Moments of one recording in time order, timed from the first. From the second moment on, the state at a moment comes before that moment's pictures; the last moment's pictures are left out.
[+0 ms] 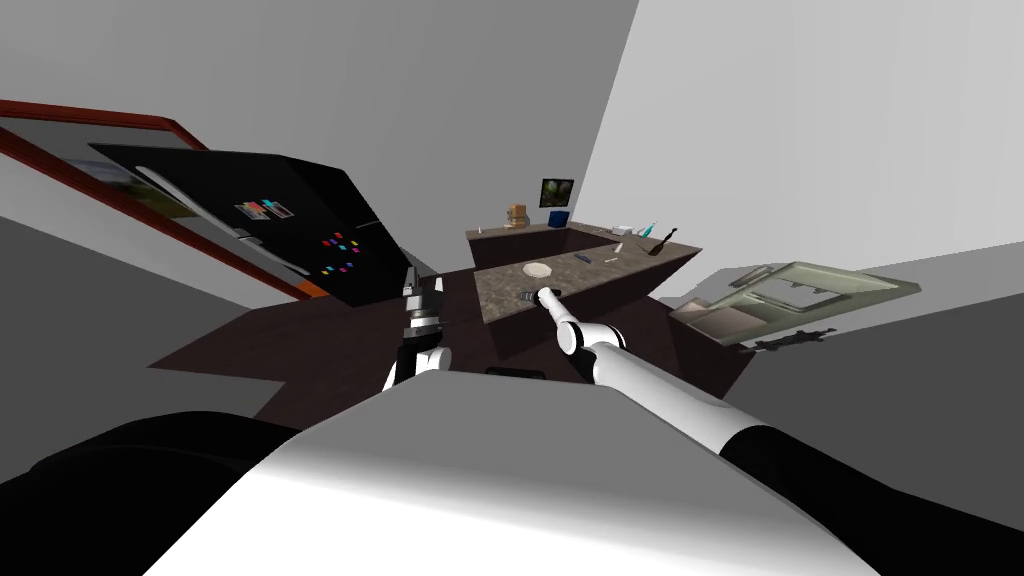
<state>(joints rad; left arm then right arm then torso) 0.52 -0.04 0.04 -2.29 0.03 -0.39 0.15 -0.90 0.01 -0.33 -0.41 -0.77 0.53 -0.77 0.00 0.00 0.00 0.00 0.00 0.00</state>
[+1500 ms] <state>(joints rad) 0.52 -0.04 0.04 -2.29 0.03 -0.39 0.15 -0.85 -0.06 -0.05 -0.53 -1.00 0.63 -0.78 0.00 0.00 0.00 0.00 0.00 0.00</state>
